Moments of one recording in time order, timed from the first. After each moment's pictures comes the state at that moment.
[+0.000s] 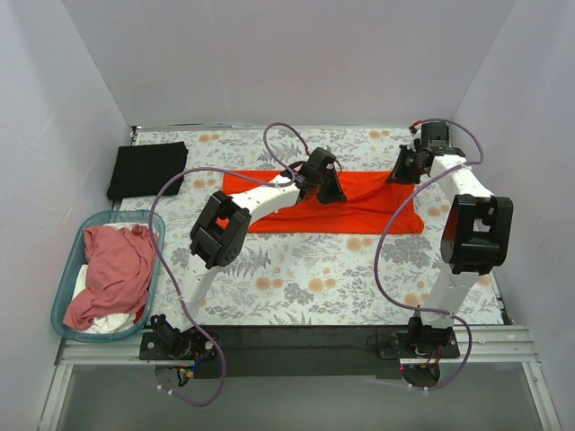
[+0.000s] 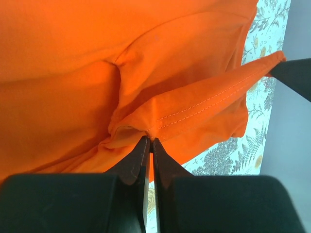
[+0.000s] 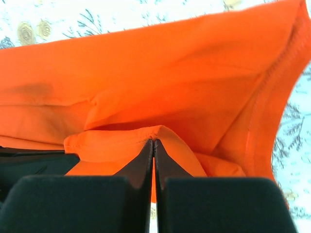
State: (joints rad) left arm -0.76 2.31 1.86 -0.26 0.11 -0.90; right arm -0.04 1.84 1.42 -0.53 -0.31 0.24
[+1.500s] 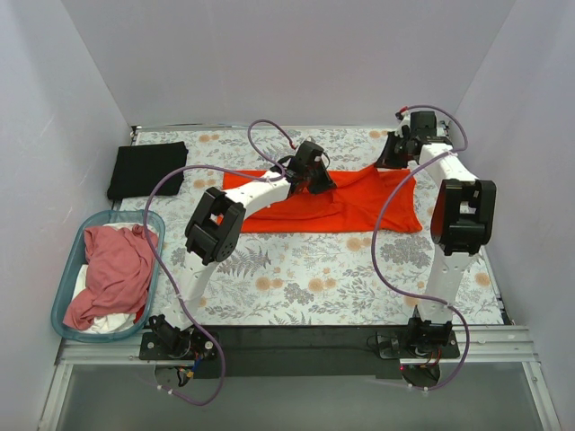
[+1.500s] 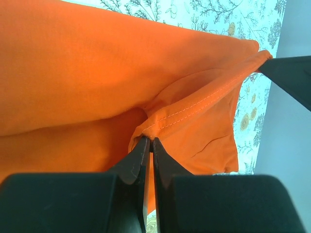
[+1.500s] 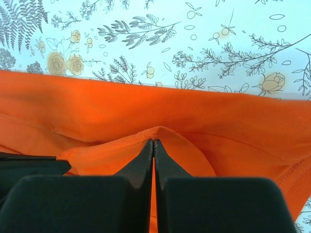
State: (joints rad) left arm -0.68 2.31 1.84 -0.19 0.05 -0.95; right arm 0.00 2.05 1.65 -0.46 -0.40 0.20
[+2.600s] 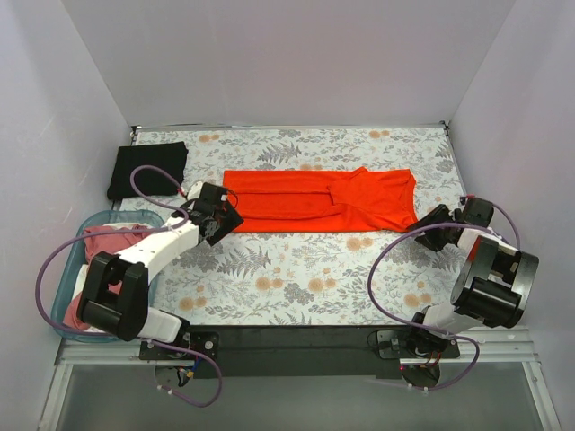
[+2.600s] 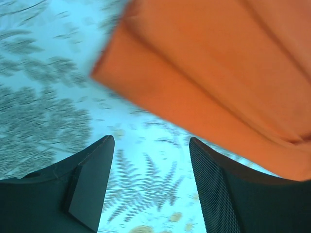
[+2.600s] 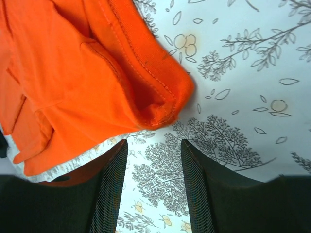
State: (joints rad) left arm -0.39 1.41 0.84 -0.37 -0.21 -0.95; right arm -0.42 1.48 0.67 -0.18 -0.49 0.48
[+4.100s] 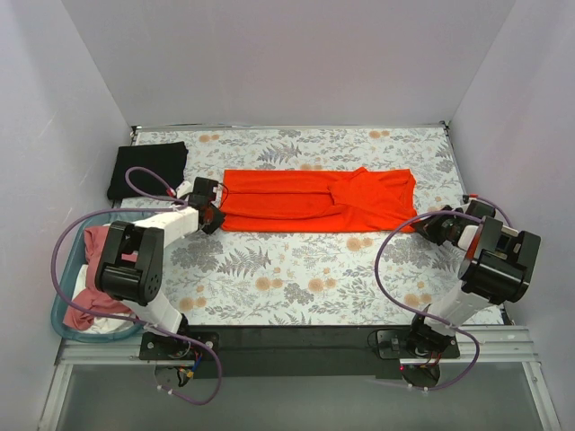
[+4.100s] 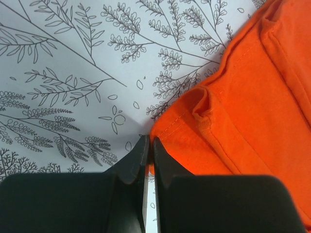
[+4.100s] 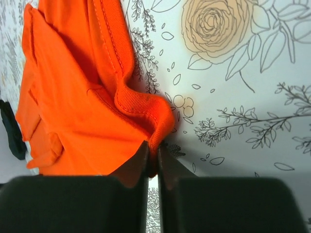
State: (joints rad) left arm -0.22 1.64 0.86 -0.24 -0.25 -0.98; right arm -0.46 1.66 0.64 0.15 -0.61 0.52
